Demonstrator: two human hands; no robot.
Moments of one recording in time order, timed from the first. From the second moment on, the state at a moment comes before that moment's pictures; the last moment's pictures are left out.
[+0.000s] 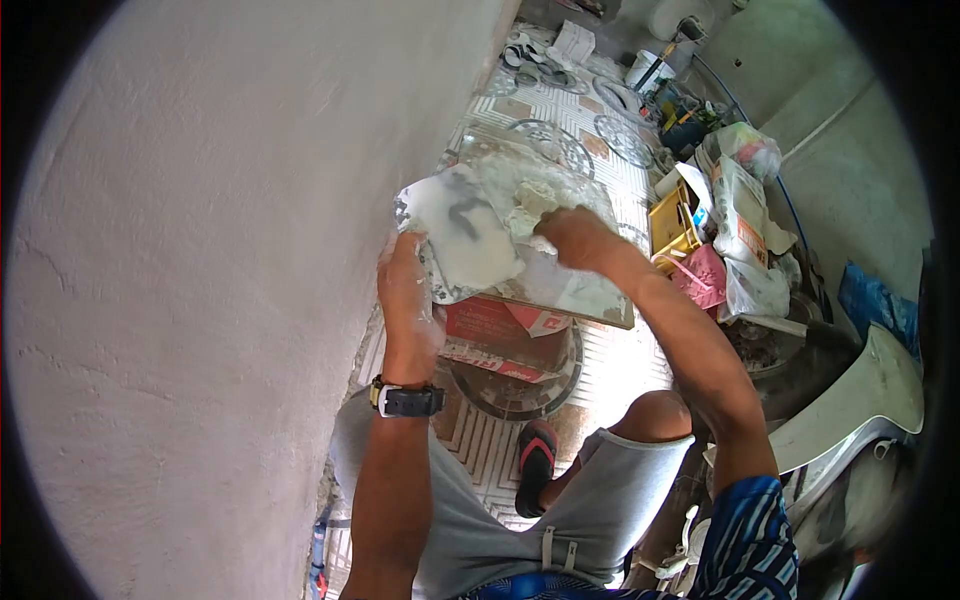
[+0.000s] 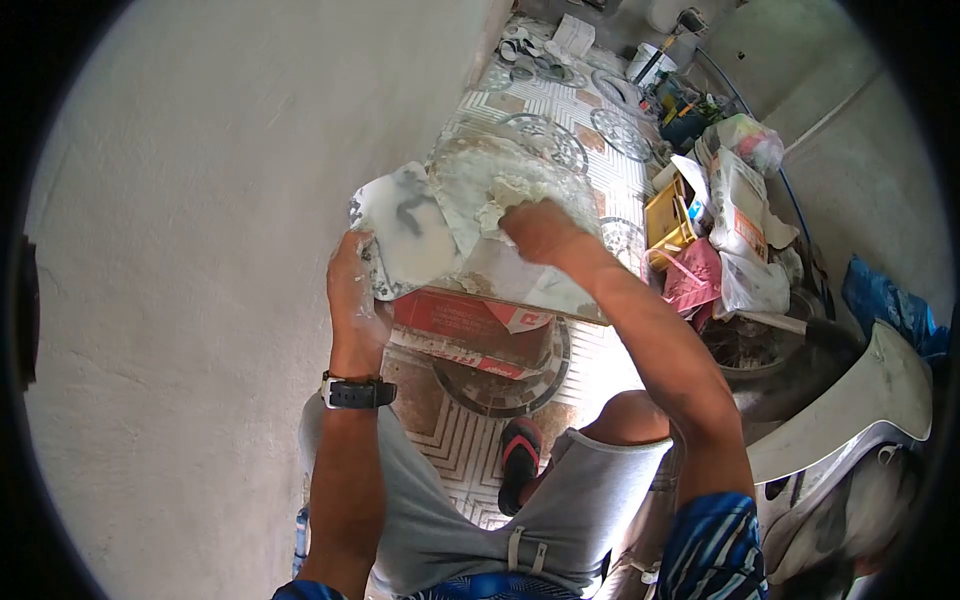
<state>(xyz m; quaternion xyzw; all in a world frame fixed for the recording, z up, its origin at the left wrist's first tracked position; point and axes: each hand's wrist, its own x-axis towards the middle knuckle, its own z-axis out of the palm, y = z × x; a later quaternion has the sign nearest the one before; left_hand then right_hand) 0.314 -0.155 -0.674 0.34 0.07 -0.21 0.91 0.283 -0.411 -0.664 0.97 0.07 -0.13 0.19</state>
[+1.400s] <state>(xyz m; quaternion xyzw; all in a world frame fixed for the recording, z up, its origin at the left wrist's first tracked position) 0.290 -0.192 -0.696 0.24 0.00 -0.40 0.88 0.165 -0.347 -0.592 0.98 0.20 -0.03 -0.01</state>
